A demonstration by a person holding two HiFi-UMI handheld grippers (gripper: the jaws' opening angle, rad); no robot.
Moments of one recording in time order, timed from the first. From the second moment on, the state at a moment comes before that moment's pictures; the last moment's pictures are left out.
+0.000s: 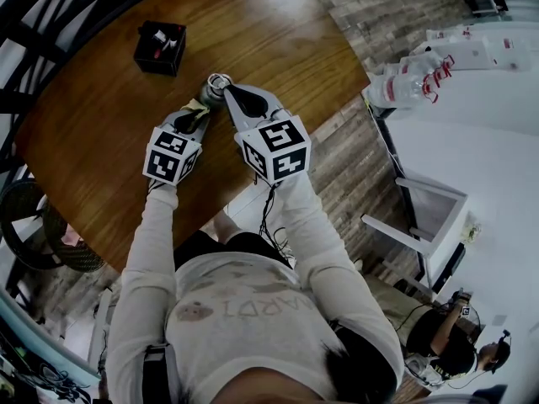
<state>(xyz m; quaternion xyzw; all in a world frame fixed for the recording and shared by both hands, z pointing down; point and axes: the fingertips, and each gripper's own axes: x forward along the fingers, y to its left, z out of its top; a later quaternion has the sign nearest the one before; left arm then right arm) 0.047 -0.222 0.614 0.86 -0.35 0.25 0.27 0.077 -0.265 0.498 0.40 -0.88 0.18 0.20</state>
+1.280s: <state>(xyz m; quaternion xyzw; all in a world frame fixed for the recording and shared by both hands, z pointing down) 0.046 -0.216 0.548 0.92 -0.32 0.14 0.19 0.081 -0.259 0.495 0.41 -0.88 0.16 0.18</state>
